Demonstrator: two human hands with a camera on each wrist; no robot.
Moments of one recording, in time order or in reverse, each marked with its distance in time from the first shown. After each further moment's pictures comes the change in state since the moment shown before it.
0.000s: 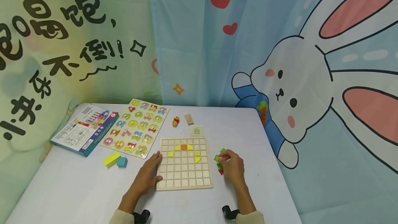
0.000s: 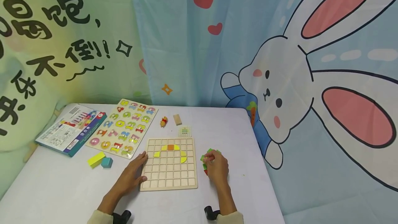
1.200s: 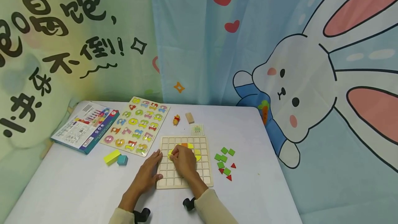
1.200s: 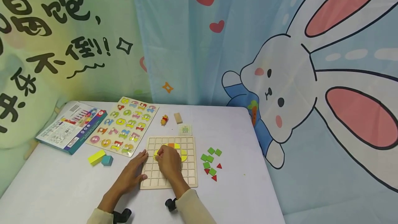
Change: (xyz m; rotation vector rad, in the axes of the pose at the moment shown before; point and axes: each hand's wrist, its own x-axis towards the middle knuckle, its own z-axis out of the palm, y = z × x) left_hand 0.002 -0.003 0.000 -0.023 -0.004 0.000; right_hand -0.009 -0.102 0.137 -0.097 -0.176 -0.230
